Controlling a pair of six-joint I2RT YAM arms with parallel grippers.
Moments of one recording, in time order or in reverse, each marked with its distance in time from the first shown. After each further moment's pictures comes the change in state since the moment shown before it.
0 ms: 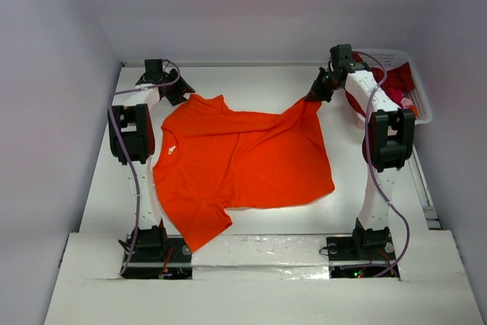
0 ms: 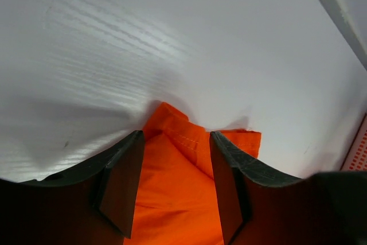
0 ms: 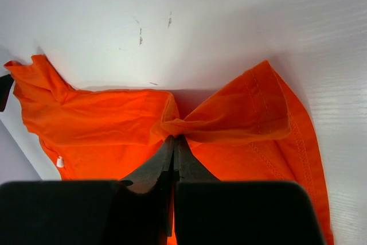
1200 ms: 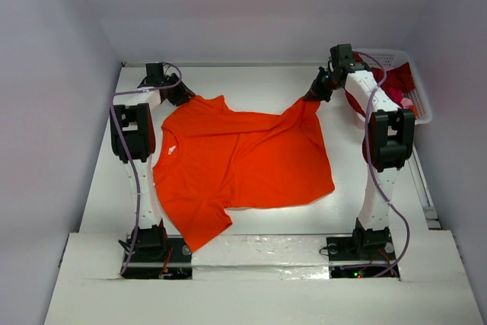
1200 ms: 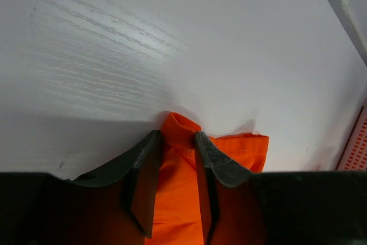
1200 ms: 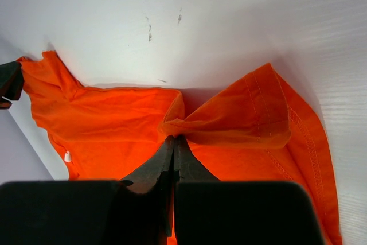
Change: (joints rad) left arm 0.000 0.039 -0.014 0.073 0.055 -0.006; right arm 0.000 0.000 0.000 0.008 -0.032 0.011
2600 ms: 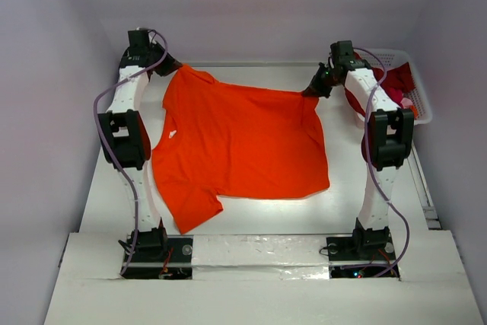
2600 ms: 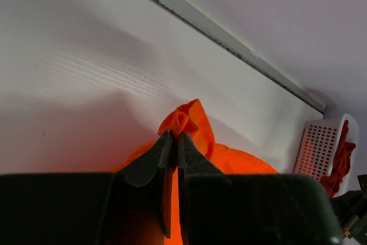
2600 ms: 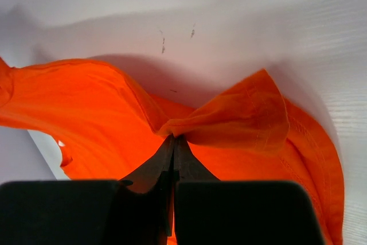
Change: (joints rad) left arm 0.014 -0.158 0.254 -0.250 -0.077 -0.030; right arm 0.000 0.019 0.054 0.006 0.000 0.011
